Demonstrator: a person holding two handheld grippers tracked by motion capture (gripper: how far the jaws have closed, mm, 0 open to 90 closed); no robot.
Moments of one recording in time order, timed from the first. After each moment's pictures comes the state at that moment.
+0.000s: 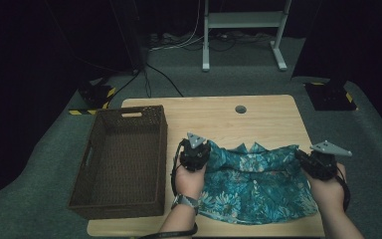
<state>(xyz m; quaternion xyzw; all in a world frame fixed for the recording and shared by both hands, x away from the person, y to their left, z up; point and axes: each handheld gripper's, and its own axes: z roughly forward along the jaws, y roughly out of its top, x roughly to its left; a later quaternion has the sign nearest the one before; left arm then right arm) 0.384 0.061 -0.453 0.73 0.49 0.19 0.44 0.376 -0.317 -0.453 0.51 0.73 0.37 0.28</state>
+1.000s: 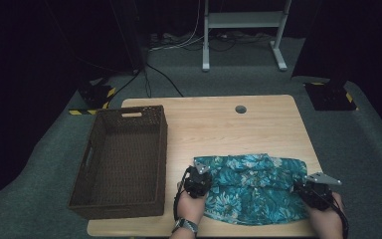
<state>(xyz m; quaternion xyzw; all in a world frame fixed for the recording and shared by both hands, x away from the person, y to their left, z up) 0.363 0.054 -0.528 0.78 0.50 0.14 0.35 0.340 -0.324 -0.527 0.52 0.76 0.30 0.24</state>
